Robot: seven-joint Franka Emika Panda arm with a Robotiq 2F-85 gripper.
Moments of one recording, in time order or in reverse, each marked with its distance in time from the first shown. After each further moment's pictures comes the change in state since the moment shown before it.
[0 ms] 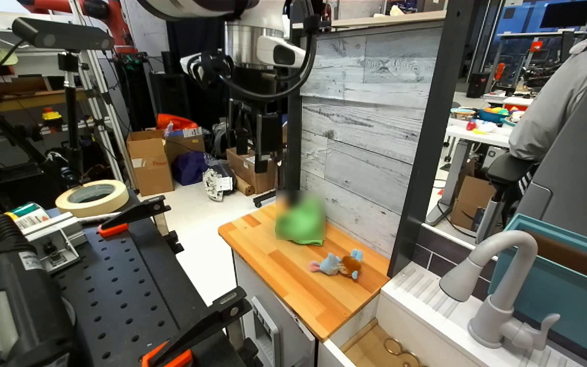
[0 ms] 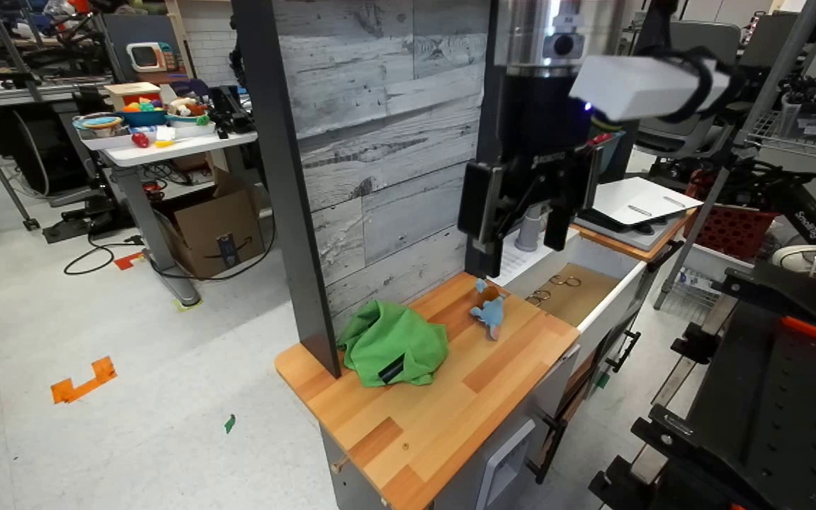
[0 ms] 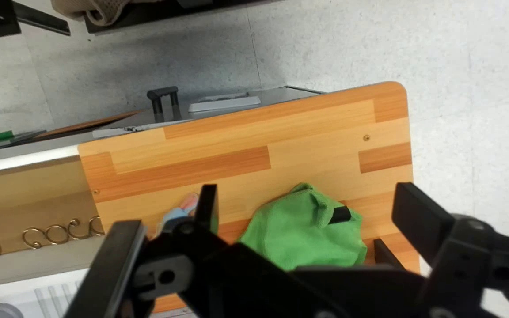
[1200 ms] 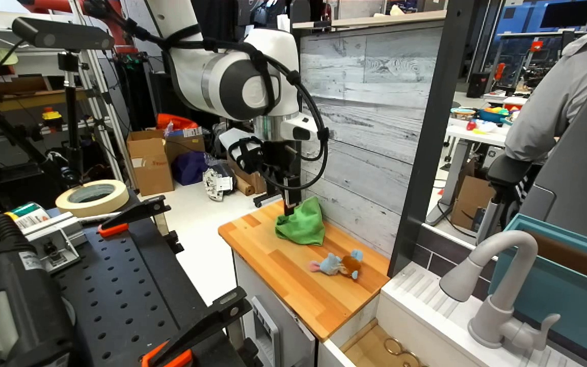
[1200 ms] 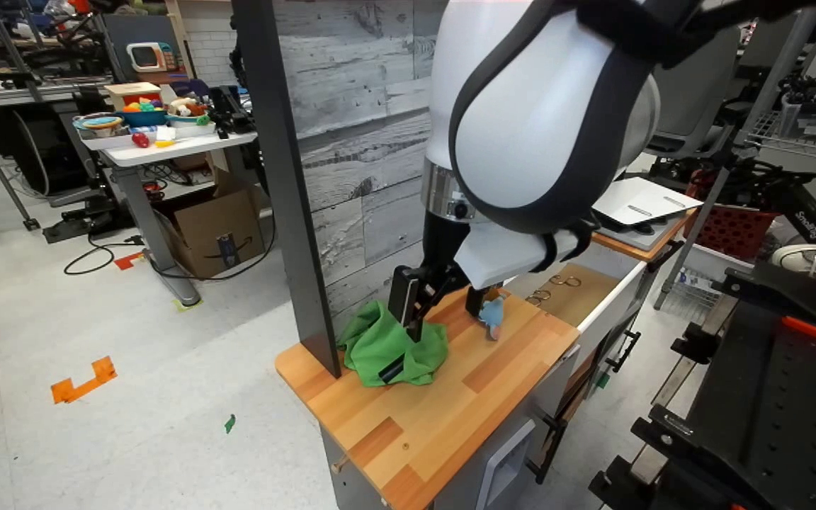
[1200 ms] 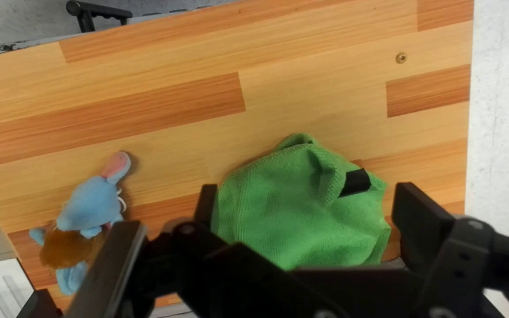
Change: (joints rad) arm 0.090 0.429 -0.066 0.282 0.008 0.275 0.027
